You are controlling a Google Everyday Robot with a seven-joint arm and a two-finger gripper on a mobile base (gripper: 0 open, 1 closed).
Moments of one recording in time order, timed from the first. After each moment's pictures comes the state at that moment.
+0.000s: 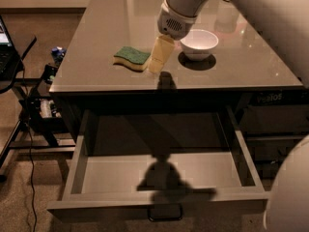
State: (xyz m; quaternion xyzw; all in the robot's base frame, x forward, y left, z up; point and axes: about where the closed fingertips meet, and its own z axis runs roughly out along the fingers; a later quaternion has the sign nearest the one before) arm 0.631 -0.030 0.918 -0.59 0.78 0.06 0.19
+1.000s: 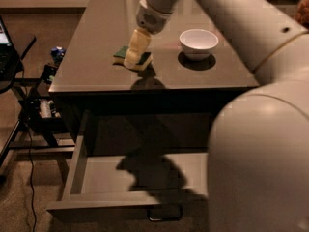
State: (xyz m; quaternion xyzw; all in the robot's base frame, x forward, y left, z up) arm 0.685 0.024 0.907 -0.58 0.78 0.10 0.21
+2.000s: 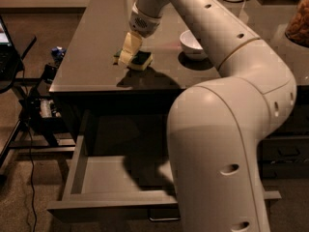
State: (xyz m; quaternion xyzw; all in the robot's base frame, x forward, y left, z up) arm 0.728 0.047 0.872 -0.57 0.80 0.12 0.18
